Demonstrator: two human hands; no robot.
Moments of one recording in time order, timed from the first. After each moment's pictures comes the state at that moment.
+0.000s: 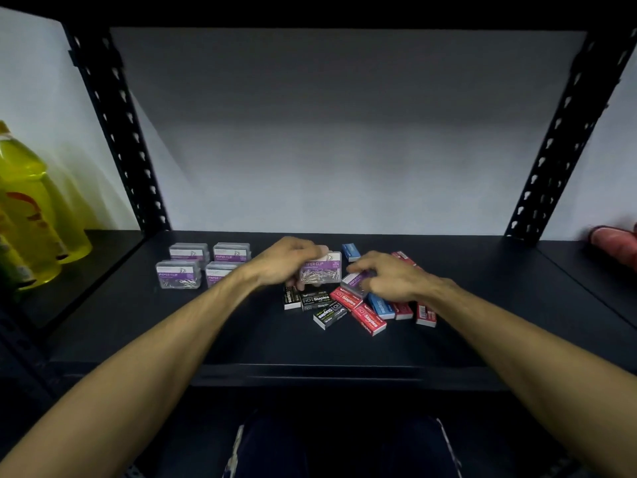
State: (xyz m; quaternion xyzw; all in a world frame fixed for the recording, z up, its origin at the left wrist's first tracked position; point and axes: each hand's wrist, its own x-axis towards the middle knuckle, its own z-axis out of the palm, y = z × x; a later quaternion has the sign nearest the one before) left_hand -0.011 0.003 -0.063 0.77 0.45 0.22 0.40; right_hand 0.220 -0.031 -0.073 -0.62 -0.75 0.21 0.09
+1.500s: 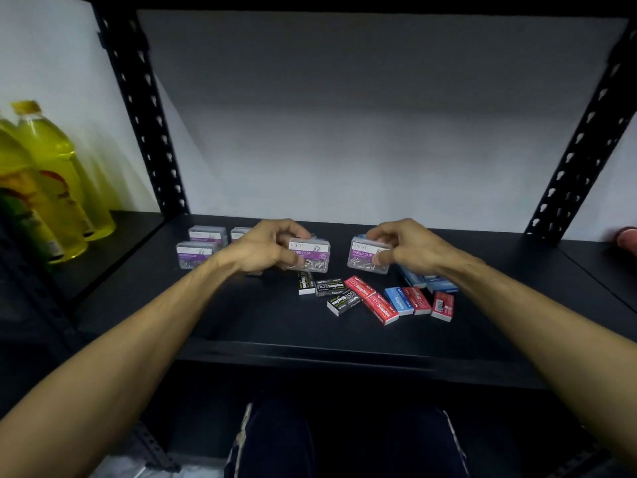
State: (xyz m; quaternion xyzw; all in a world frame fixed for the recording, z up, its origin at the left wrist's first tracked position) left_hand -0.063 -0.005 -0.059 0.72 0.46 0.28 0.43; right_hand 0.225 -0.028 -0.048 -0.59 -0.73 0.27 0.22
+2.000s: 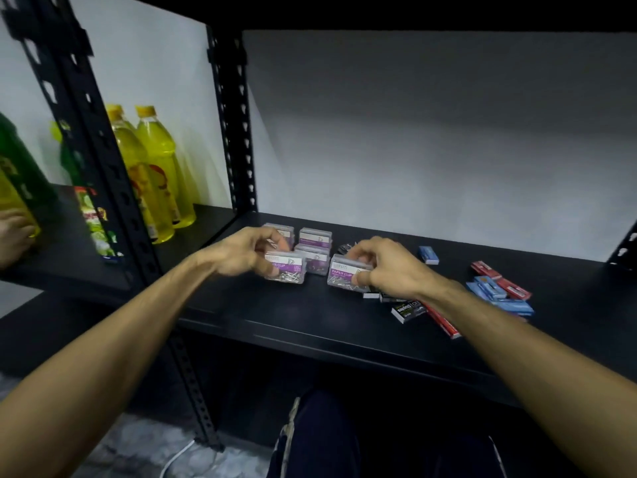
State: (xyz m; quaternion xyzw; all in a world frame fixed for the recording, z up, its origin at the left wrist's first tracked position) left_hand -0.210 -0.035 -0.059 0.72 0.52 0.26 0.38; right_hand 0.088 -0.043 -0.056 -0.50 -0.82 0.20 0.20
